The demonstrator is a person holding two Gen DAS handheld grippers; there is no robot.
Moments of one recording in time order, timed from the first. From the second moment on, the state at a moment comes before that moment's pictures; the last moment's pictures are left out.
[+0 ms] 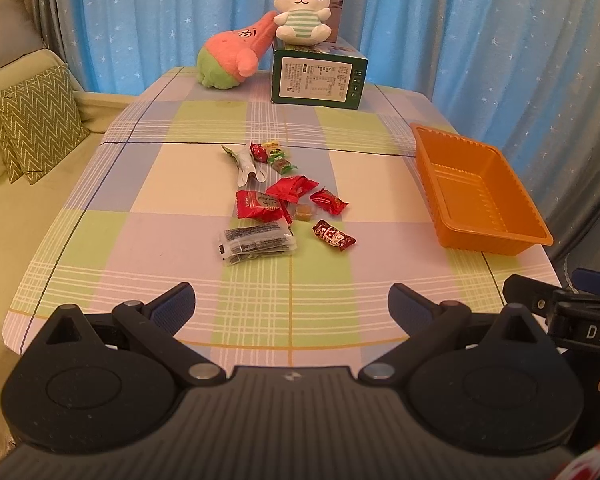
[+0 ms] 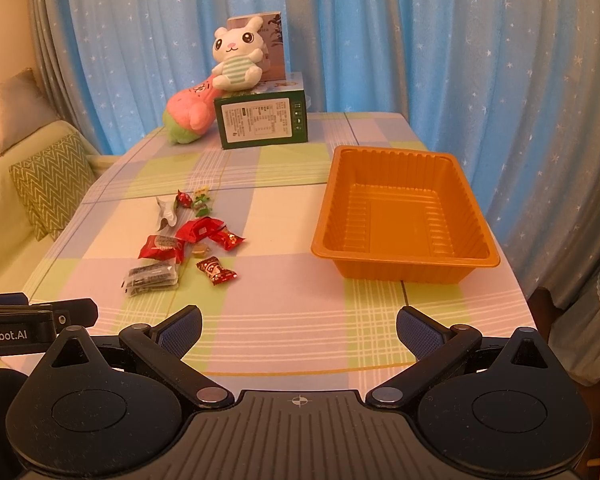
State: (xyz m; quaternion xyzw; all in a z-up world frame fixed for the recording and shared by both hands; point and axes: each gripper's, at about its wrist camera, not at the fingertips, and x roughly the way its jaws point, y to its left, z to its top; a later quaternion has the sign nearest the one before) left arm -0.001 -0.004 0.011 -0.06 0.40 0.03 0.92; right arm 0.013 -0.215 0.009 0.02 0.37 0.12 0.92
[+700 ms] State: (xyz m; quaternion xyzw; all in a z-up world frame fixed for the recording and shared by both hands) left arm 0.000 -0.006 0.011 -0.07 0.40 0.02 0.92; right arm 0.013 -0.217 0.005 0.02 0.37 0.11 0.92
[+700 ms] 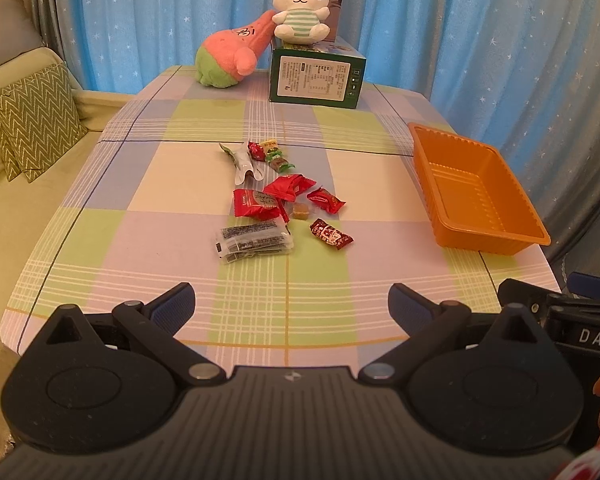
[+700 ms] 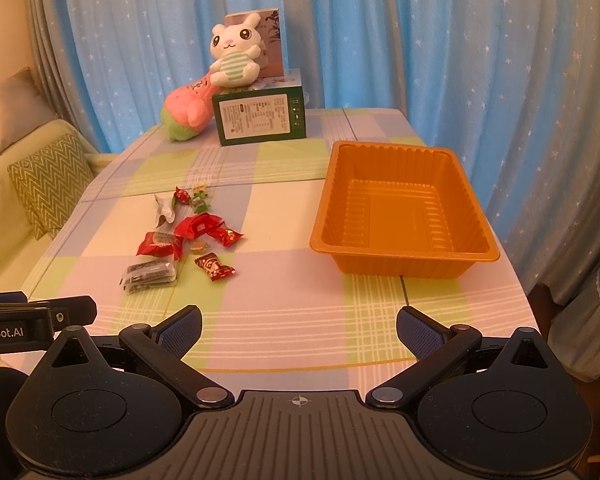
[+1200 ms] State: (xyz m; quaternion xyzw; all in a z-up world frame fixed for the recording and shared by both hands) left arm -0.001 -0.005 0.011 -0.07 0.40 0.02 0.92; right arm 0.011 -0.218 0.002 0.03 0.37 0.11 0.92
